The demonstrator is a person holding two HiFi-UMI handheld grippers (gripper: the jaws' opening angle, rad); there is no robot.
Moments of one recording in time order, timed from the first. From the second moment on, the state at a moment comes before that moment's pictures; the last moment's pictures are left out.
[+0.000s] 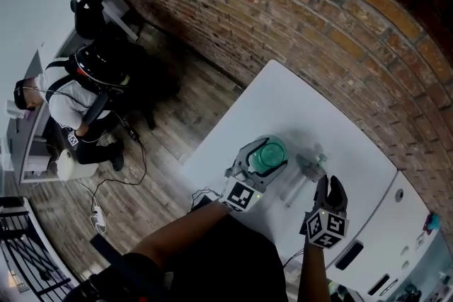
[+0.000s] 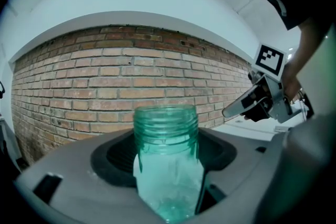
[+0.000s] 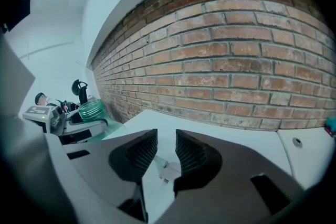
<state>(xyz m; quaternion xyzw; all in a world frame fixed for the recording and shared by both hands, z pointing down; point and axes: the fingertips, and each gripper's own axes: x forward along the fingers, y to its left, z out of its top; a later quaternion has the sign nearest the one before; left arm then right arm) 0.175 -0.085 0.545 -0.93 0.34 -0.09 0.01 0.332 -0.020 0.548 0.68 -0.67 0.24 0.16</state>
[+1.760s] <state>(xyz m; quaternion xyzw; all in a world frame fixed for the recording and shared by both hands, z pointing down) 0.172 -0.081 0.551 -0.94 0.34 -0.09 0.00 0.356 -0.050 0.687 0.63 -0.61 0.41 0.26</state>
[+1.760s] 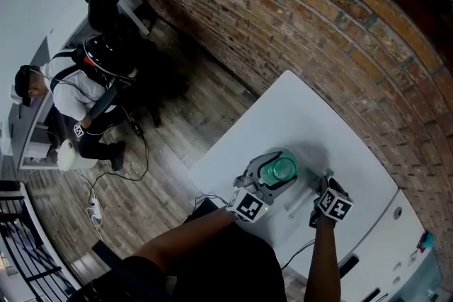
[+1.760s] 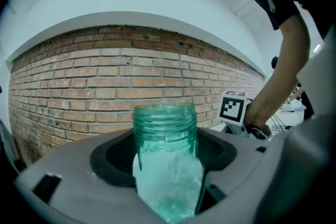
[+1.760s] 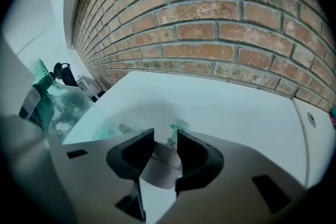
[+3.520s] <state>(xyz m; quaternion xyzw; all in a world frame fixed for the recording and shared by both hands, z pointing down) 0.174 -0.075 0.550 -0.95 0.31 -0.09 0.02 0.359 -0.062 0.733 0.54 -0.50 0.65 0.20</state>
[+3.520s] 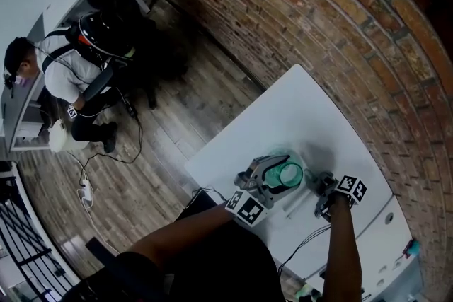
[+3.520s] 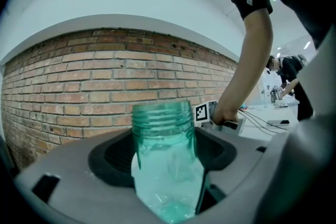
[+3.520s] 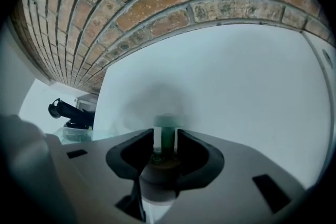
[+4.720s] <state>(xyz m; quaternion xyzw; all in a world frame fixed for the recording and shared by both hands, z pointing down) 0.174 -0.073 0.563 -0.95 0.28 -0.12 0.00 0.370 -0.035 0.651 0.58 -0.56 0.58 0.11</state>
